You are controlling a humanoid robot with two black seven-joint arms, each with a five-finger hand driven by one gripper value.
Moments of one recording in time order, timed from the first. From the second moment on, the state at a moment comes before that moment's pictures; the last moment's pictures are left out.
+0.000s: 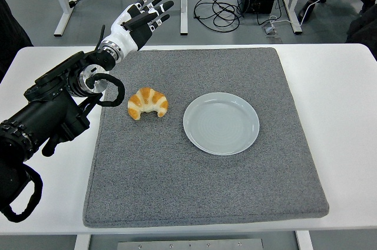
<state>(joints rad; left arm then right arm) -1.13 0.00 -0.58 -0.40 -0.07 -0.25 -0.17 -0.11 0.00 -0.01 0.14 -0.08 -0.05 0.22</state>
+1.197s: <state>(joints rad) -1.24 0.42 -0.29 -1.02 0.31 -0.18 -0.17 -0.11 0.00 -0.01 0.14 -0.08 -0.05 0.22</state>
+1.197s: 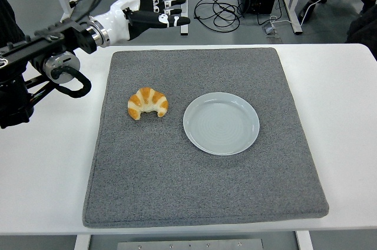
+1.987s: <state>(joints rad) -1.22 0.55 -0.07 -1.20 1.29 0.03 -0.16 -0.11 0.00 -0.01 0.14 -0.08 -0.05 0.22</state>
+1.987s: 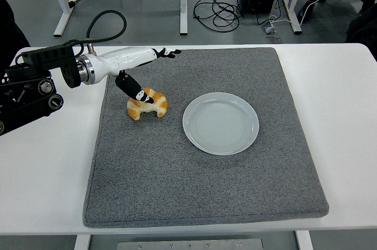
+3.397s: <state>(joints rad) -1.09 0.35 0.02 -0.95 1.44 0.26 -0.17 -0.11 0.00 -0.01 0.14 -0.08 -0.05 0.22</state>
